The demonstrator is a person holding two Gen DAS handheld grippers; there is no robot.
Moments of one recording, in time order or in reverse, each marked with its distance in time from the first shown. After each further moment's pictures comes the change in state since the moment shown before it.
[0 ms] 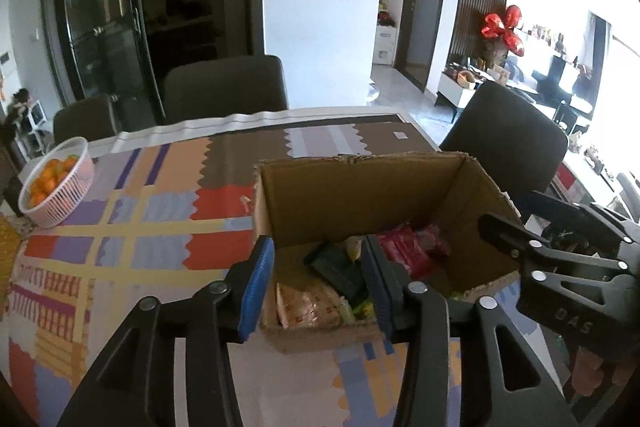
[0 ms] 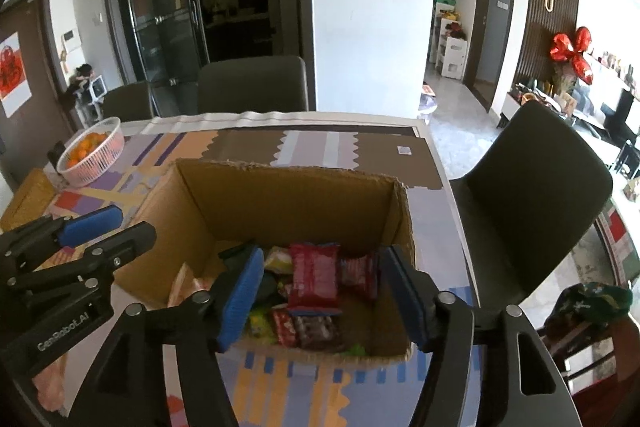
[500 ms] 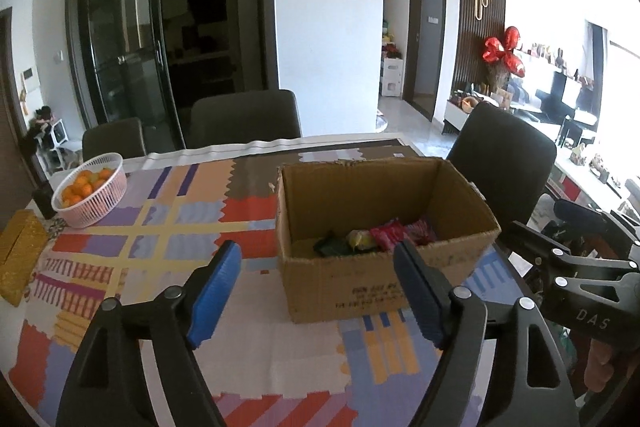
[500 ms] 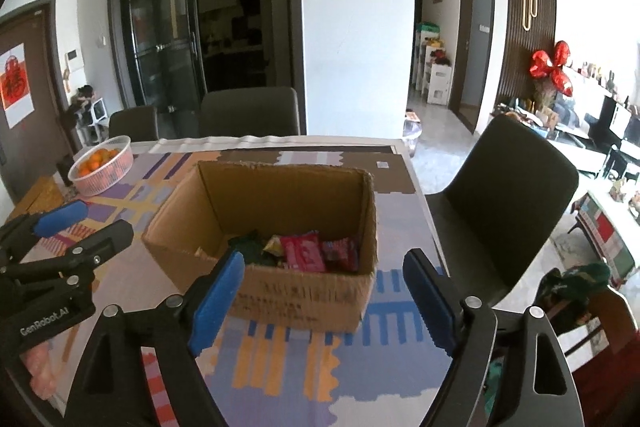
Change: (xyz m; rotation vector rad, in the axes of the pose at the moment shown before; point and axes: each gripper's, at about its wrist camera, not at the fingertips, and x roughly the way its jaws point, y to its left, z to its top) left arm -0.077 -0.007 -0.043 0.010 -0.131 0.050; right arm -0.078 0.000 -0.044 0.013 -0.124 -0.038
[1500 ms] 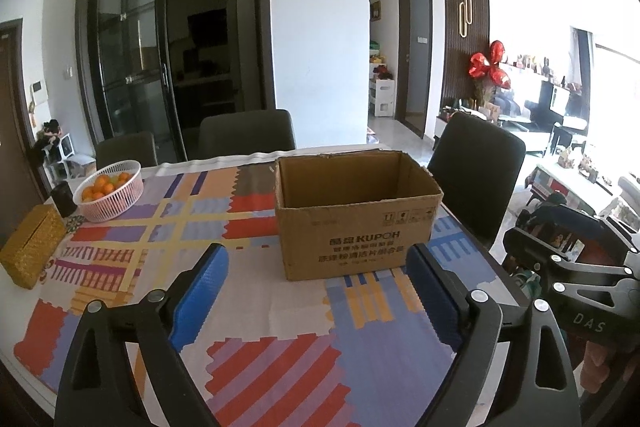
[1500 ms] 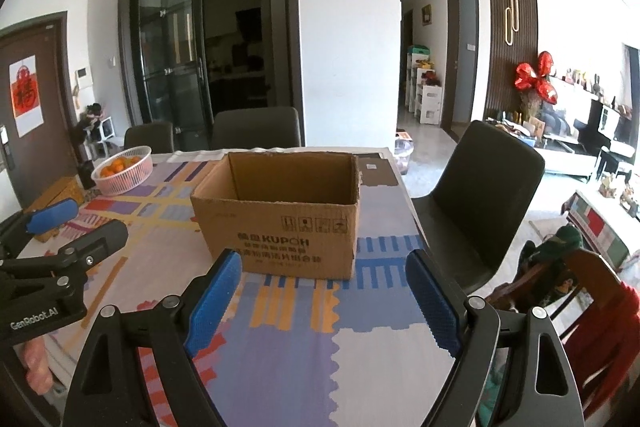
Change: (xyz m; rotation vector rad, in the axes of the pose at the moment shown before) left arm -0.096 -0.014 -0.055 0.018 -0.096 -0.009; right arm -0.108 0.002 -0.073 0.020 -0.106 -0.008
